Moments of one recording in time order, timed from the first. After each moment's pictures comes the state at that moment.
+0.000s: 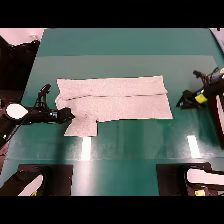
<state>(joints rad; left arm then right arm) -0.08 -0.89 0.63 0.92 -0.95 -1.52 -0.32 -1.42 1.17 -1.17 1.50 1.38</state>
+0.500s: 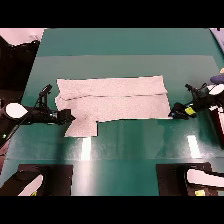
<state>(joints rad) -0.08 -0.89 0.64 0.92 -1.00 -1.51 -0.28 -1.38 0.92 -1.12 1.26 1.34</state>
